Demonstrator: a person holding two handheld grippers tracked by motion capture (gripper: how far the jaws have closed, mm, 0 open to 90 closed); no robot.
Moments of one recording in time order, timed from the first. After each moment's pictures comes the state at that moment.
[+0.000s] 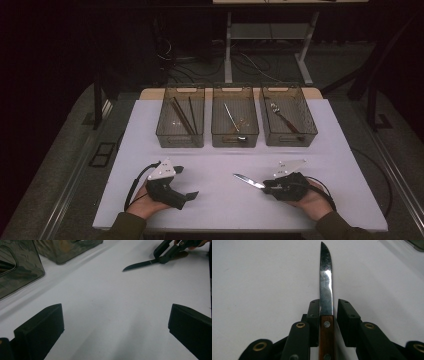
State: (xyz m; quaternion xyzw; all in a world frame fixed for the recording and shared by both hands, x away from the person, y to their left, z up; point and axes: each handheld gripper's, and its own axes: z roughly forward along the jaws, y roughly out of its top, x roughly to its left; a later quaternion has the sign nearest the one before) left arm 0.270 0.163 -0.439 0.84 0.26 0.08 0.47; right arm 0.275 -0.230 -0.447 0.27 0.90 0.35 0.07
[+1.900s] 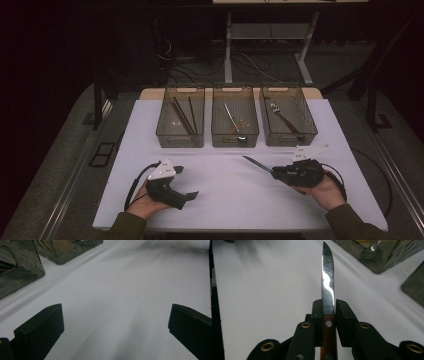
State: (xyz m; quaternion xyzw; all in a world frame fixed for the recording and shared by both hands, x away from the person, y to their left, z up) left arm 0.271 0.162 -0.439 0.84 0.26 0.08 0.47; right arm 0.292 -0.263 -0.412 0.29 0.87 0.40 0.07
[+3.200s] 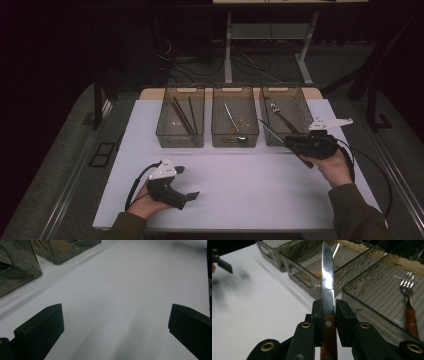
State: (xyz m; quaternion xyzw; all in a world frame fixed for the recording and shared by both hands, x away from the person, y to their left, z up) left arm 0.272 0.160 -0.440 0.84 0.26 0.08 0.47; right arm 0.340 -0.298 -0.375 0.36 0.81 0.45 0.13
